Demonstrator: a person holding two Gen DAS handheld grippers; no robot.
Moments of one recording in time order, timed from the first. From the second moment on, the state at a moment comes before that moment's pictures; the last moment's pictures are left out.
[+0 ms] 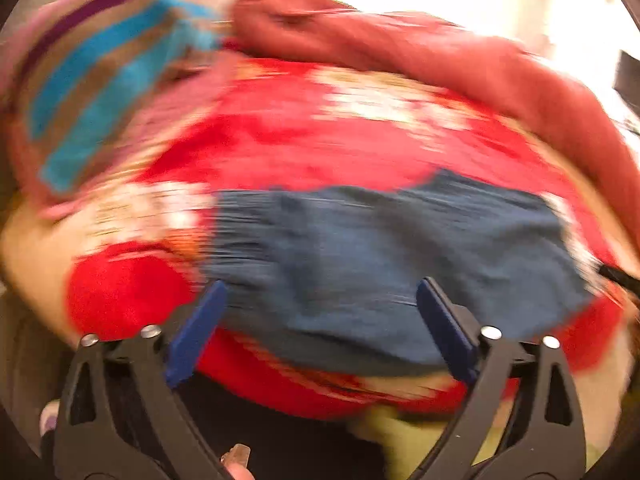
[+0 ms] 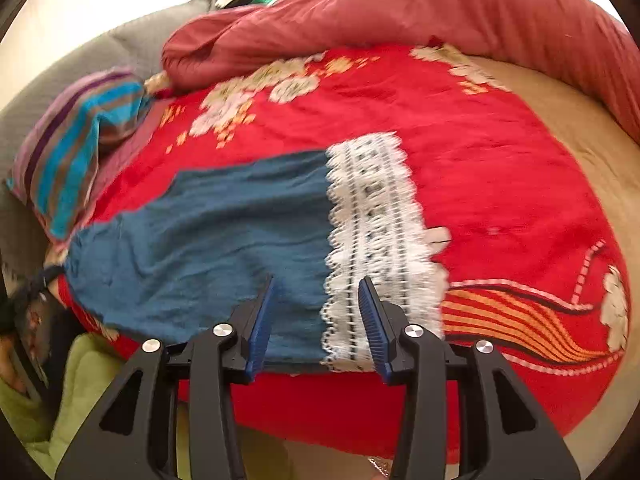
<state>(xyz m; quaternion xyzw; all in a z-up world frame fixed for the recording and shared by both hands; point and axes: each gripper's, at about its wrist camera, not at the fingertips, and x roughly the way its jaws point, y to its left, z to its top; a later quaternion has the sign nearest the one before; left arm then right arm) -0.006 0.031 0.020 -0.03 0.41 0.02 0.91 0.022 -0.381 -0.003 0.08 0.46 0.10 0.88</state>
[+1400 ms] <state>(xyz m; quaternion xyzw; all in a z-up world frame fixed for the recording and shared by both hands) 0.060 -0.060 -0.038 0.05 0.47 -0.09 0.87 0.185 -0.434 -0.049 0.11 0.50 0.11 0.85</state>
